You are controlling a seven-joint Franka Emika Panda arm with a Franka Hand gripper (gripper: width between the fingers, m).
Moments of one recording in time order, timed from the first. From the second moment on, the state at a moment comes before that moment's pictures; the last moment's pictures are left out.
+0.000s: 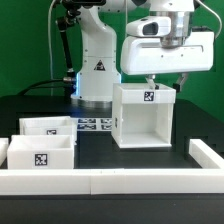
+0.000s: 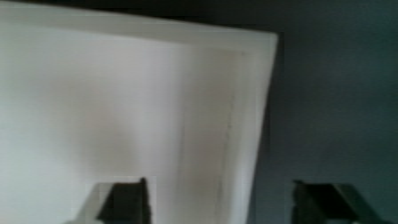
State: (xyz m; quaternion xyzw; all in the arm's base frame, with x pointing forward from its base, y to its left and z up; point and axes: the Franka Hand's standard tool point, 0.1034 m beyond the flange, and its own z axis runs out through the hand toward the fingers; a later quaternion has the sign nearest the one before) arm 0.413 0.118 0.102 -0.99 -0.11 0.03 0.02
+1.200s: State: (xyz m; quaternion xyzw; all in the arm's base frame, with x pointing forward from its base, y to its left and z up) arm 0.451 0.106 0.102 -0.99 -0.11 0.02 0.02
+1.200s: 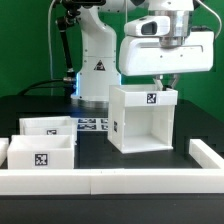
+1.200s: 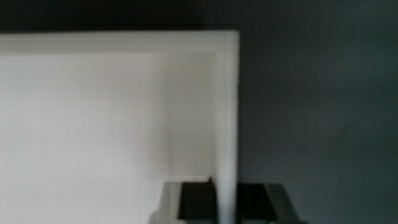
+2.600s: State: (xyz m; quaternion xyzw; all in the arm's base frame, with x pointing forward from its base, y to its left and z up) arm 0.559 0.091 0.104 -1.00 0.00 -0.05 0.03
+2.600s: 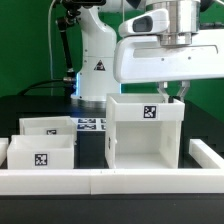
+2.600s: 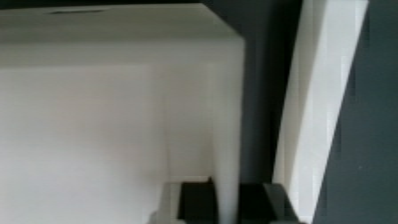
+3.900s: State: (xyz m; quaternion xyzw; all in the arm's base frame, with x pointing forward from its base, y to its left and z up) arm 0.580 0.092 0.111 -0.89 0.45 -0.03 0.08
